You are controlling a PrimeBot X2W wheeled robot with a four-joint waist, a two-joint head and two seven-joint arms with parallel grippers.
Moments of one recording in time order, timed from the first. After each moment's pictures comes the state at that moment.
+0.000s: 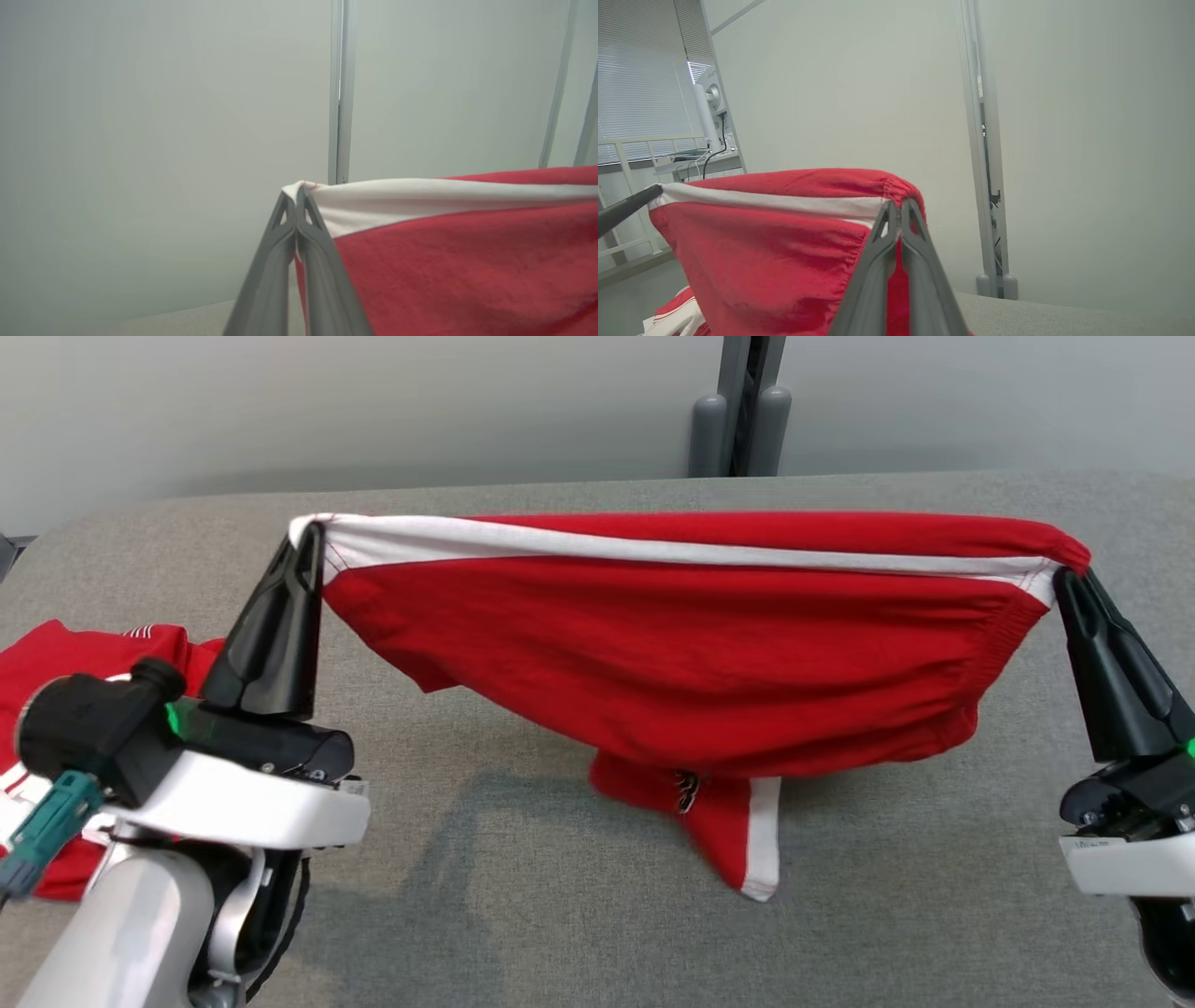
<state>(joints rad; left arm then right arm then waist) -0.31 0.38 -0.33 -0.24 -0.51 0.20 -0.06 -0.20 -0.46 0.21 -0.22 0.69 0.13 -0.21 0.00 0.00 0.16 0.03</state>
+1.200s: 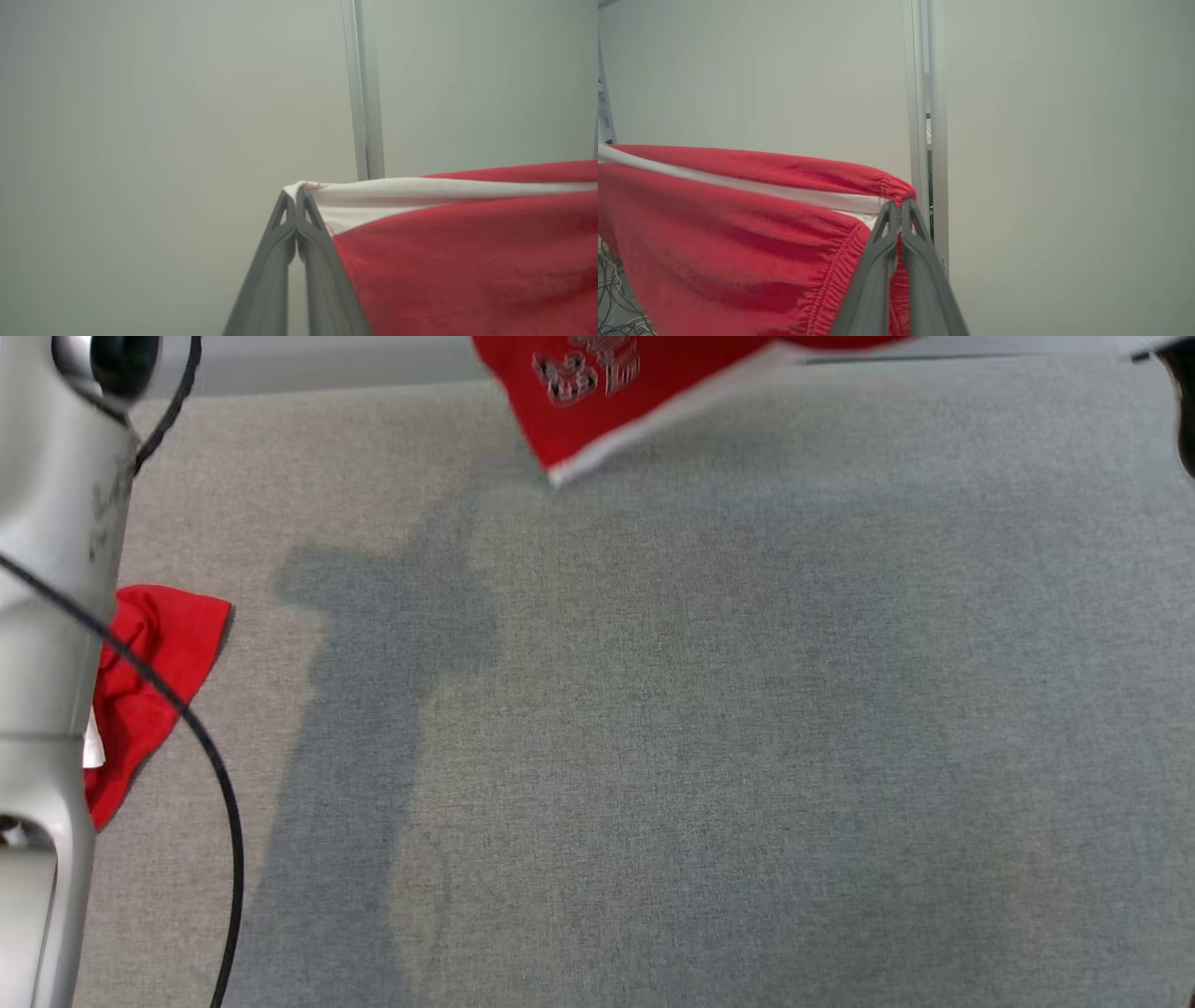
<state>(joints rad) -1.32 0.25 -0.38 0.65 -0.48 -0.05 -0.09 -1.20 -0.39 0.47 0.60 0.71 0.13 -0.25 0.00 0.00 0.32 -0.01</state>
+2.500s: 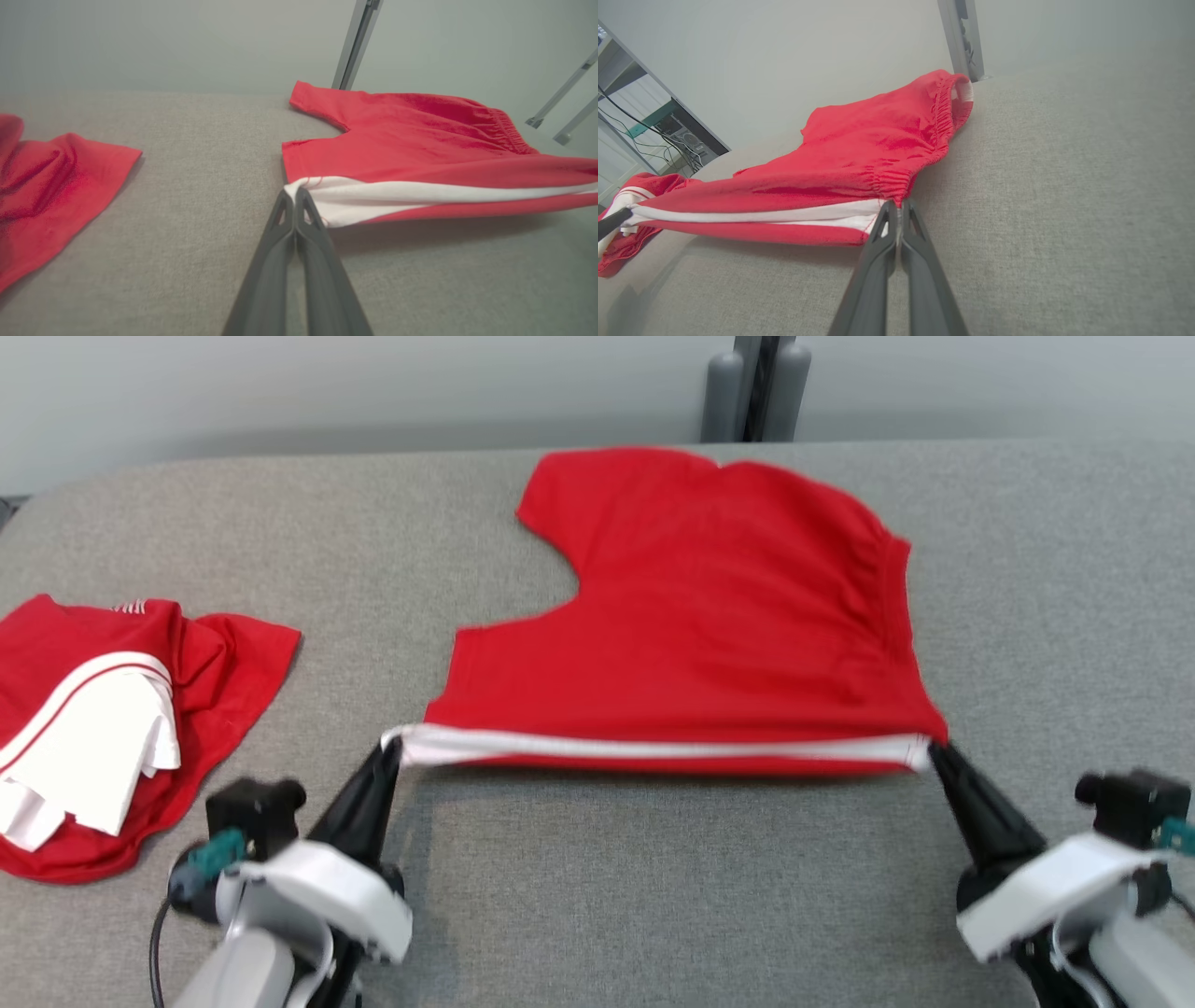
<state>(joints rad) -0.30 0.26 -0.40 0.39 -0.58 -0.02 -0.17 -0.33 -0.44 0.56 0.37 0.91 0.13 -0.26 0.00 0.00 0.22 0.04</state>
